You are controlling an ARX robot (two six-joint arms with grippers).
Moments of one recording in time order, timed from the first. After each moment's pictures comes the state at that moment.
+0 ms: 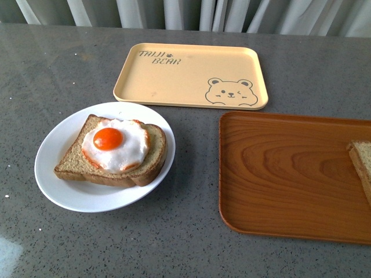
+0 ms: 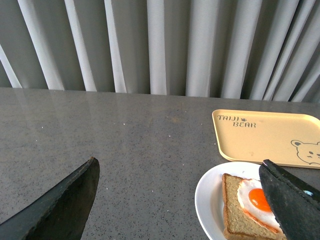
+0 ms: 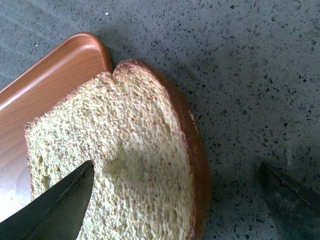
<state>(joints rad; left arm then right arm) 0.00 0.02 0.02 0.00 0.00 0.00 -0.58 1.88 0.52 0.56 -0.47 0.14</state>
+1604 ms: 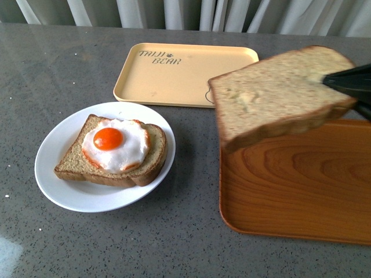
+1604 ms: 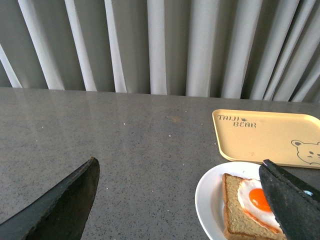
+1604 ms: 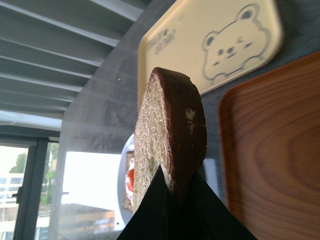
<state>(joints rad) 0.00 0.02 0.02 0.00 0.00 0.00 0.30 1.48 0.46 0.68 -0.25 0.94</state>
